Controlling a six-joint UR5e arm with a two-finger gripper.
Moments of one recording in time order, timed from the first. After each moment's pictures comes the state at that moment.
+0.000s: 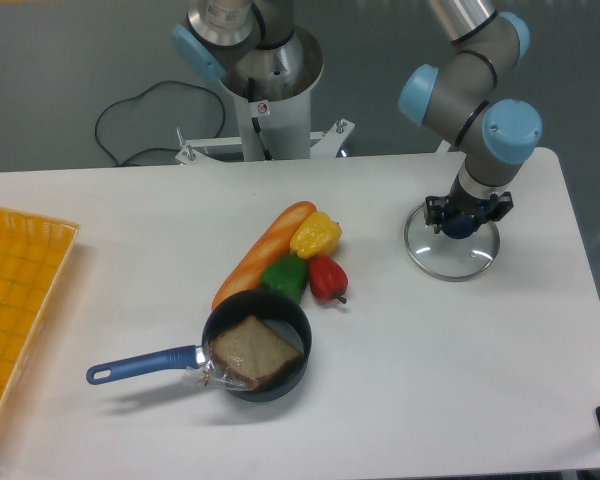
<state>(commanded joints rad) 2.93 -1.96 -1.85 -0.96 1.60 0.81</state>
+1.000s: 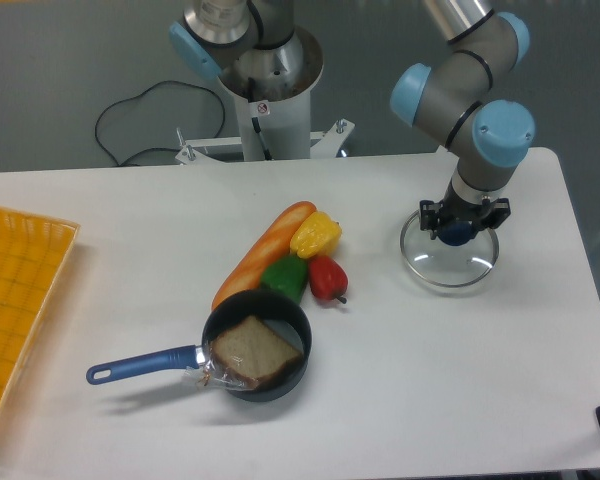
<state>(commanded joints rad) 2.82 -1.93 -1.76 -1.08 1.60 0.83</state>
